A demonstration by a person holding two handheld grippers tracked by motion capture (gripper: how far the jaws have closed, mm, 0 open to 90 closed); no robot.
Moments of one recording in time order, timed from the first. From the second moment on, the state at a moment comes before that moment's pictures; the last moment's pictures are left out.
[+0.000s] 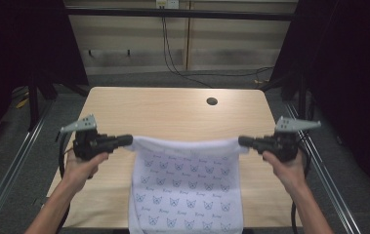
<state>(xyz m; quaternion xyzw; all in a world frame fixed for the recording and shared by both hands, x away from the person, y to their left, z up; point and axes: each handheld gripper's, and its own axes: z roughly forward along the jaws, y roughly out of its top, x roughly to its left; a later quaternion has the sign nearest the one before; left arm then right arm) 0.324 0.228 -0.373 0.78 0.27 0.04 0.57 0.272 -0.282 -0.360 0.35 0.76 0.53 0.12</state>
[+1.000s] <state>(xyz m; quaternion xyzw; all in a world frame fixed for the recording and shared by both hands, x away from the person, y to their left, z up) 0.329 0.143 -0.499 0.87 0.27 -0.01 0.40 0.241 -0.276 -0.488 0.44 0.84 0.33 0.06</state>
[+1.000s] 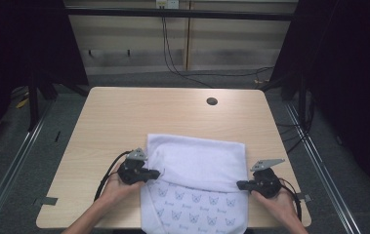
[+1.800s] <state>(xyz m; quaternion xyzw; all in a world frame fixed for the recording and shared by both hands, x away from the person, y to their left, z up) 0.453 0.158 -0.503 0.83 0.39 0.09 0.40 0.392 -0.264 -0.495 0.49 0.80 0.32 0.12</state>
